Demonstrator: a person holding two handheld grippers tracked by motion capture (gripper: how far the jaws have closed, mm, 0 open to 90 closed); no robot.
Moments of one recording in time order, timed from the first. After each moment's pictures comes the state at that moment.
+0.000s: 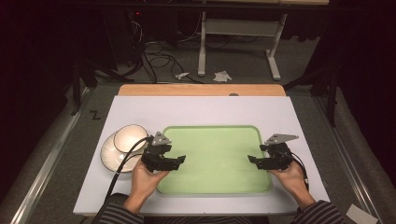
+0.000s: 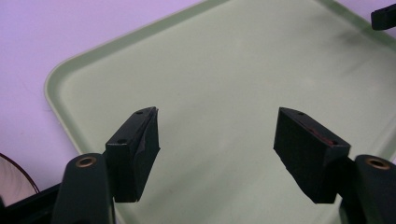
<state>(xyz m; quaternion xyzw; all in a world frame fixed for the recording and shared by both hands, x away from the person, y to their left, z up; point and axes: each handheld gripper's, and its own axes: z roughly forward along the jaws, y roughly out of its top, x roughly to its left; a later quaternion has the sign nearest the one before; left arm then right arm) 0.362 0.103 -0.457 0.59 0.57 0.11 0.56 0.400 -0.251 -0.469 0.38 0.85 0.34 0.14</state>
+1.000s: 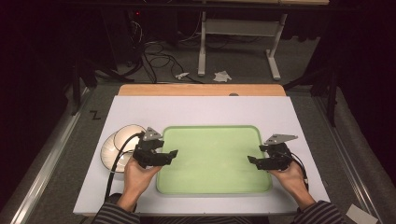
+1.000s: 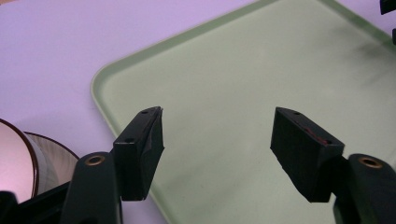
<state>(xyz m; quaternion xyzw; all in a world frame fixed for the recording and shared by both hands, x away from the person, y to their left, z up) 0.369 0.125 -0.446 0.58 0.59 0.13 0.56 0.400 -0.250 -0.469 0.38 0.85 0.33 0.14</state>
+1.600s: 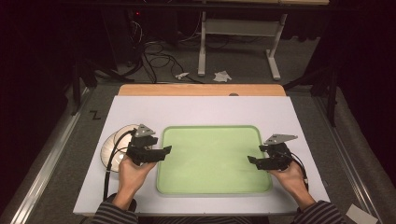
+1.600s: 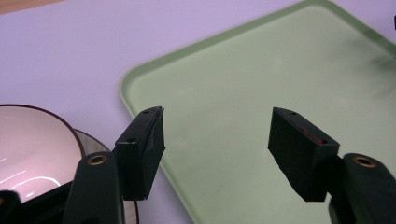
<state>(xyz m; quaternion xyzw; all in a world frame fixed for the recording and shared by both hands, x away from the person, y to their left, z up) 0.374 0.142 -0.439 0.56 0.60 0.15 0.56 0.400 -0.250 -0.469 0.38 0.85 0.33 0.14</state>
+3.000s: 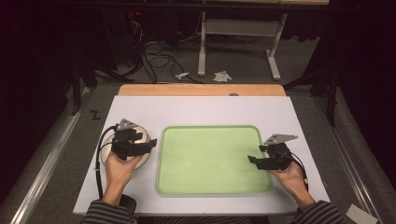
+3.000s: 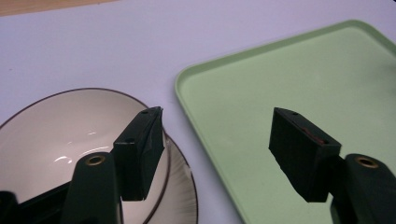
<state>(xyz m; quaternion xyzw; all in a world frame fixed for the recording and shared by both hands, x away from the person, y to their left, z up) 0.385 0.187 -0.429 0.51 0.64 0.17 0.55 0.399 -0.250 -0.468 0.37 0.86 0.33 0.14</state>
